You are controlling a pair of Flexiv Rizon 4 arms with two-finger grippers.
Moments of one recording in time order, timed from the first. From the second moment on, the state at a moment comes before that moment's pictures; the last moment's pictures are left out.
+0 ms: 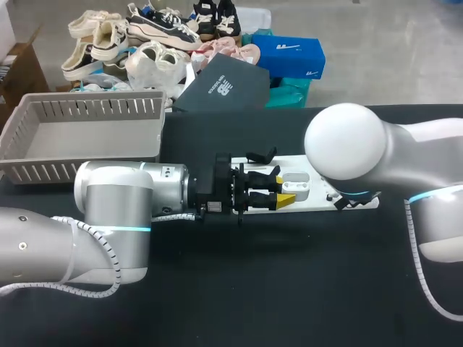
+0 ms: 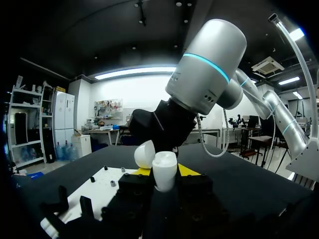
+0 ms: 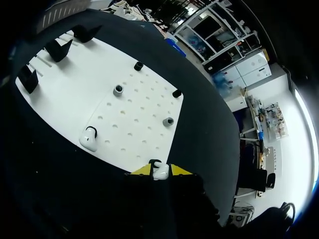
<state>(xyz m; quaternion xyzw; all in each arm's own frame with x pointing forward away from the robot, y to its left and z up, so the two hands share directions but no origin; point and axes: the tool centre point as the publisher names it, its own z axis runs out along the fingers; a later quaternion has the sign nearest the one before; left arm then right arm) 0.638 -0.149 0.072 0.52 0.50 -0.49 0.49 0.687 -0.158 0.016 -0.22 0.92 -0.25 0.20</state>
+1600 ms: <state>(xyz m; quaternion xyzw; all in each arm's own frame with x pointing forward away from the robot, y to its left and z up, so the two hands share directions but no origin) 0.638 -0.149 0.072 0.52 0.50 -0.49 0.49 0.574 -0.076 0.173 -0.32 0.90 -0.07 0.27</state>
